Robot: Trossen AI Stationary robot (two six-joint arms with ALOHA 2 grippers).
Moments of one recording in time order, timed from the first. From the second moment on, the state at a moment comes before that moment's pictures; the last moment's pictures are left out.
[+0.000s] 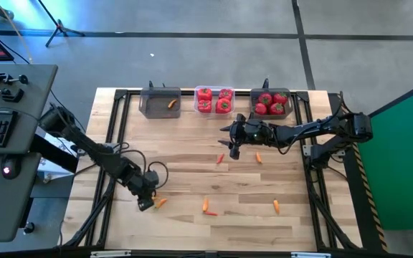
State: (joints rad) left arm -0.59 1.29 0.60 -0.53 0.13 -1.13; right arm -0.13 1.49 0.67 0.39 0.10 -0.11
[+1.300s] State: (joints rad) left arm -0.46 1.44 0.74 -0.78 -0.06 -0.97; right arm -0.13 1.49 0.67 0.39 0.11 -0.14
